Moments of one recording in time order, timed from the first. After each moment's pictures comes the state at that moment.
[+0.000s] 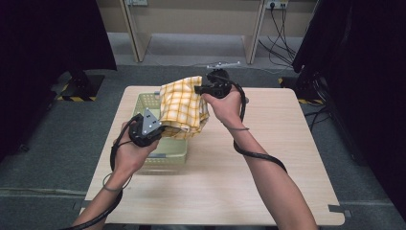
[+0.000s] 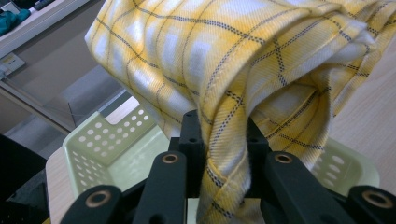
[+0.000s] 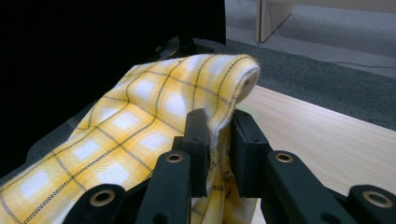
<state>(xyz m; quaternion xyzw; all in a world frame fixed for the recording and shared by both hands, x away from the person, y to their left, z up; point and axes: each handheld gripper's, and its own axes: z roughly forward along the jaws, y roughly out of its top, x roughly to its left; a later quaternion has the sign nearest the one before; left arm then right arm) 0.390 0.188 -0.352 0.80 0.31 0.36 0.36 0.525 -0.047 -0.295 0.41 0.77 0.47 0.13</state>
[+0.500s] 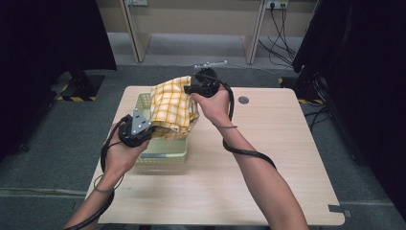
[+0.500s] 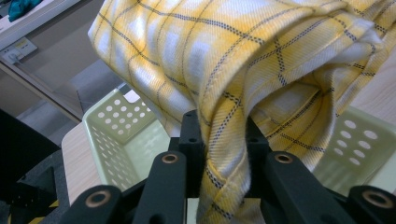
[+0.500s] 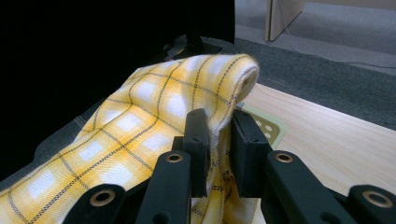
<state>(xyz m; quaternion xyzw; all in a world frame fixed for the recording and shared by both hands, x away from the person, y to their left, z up) 0.390 0.212 -0.358 0.80 0.33 0.36 0.35 0.530 -0.018 -0.297 0.40 0.77 0.47 0.12</state>
